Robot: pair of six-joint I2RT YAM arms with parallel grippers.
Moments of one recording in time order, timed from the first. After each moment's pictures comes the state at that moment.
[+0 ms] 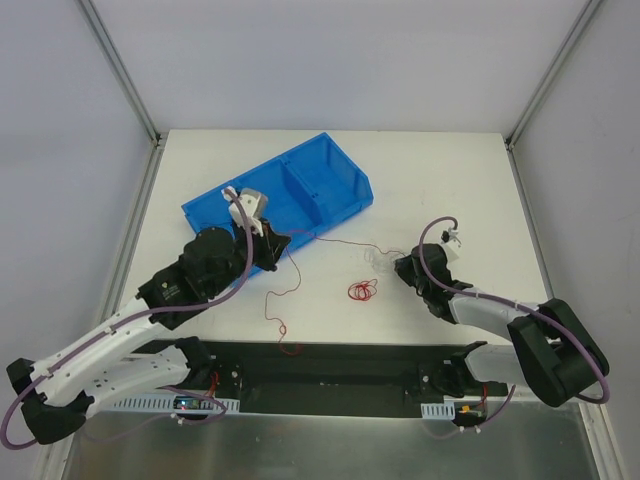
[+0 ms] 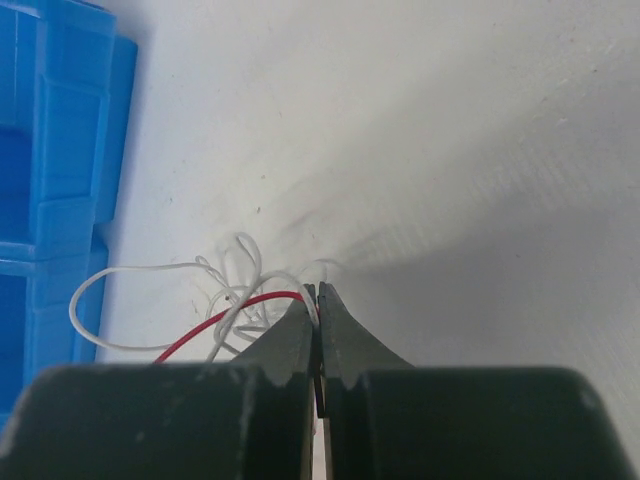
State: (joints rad) left arm -0.88 0.76 0.79 -0.32 -0.22 -0.38; right arm 0.51 1.26 0.33 0.27 0.30 1.09
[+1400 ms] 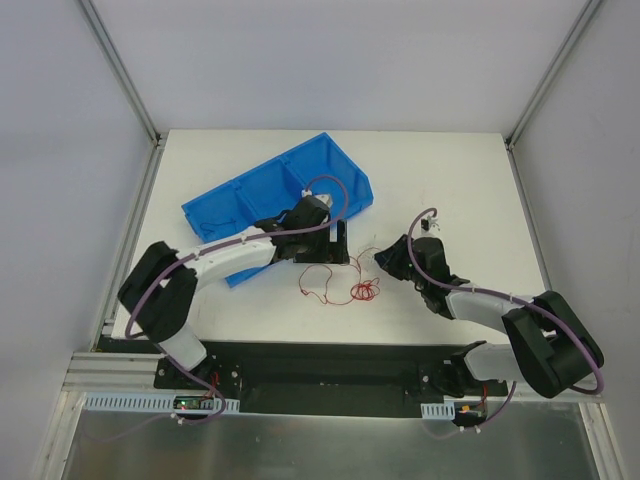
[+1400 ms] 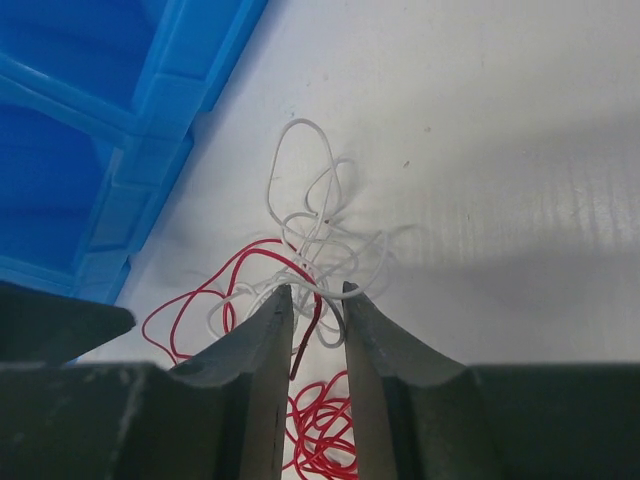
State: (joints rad) left arm -0.78 1.59 1.06 -0.33 0.07 -0.68; right arm 0.51 1.30 0.36 0.42 0.03 0.89
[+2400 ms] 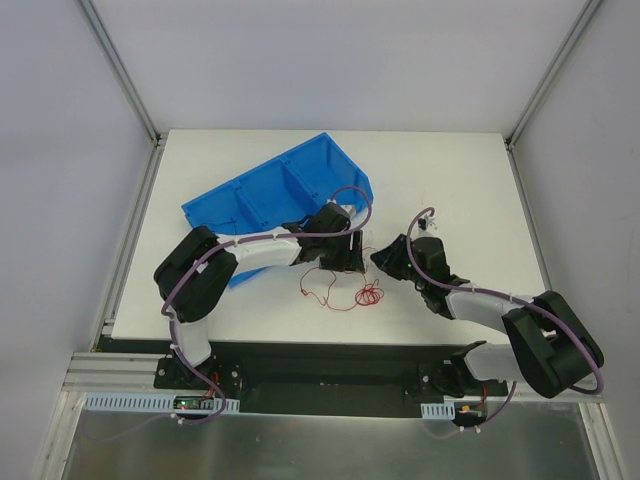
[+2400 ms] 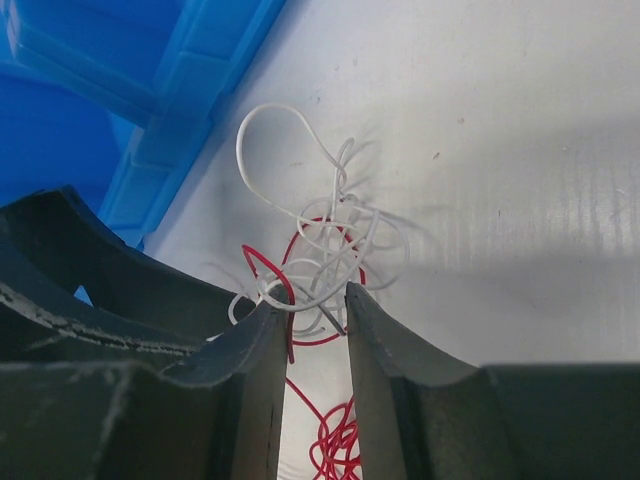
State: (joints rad) left arm -0.82 1.84 1.15 -0.20 0.18 -0.71; right arm 0.51 1.30 0.36 0.44 -0.03 0.87
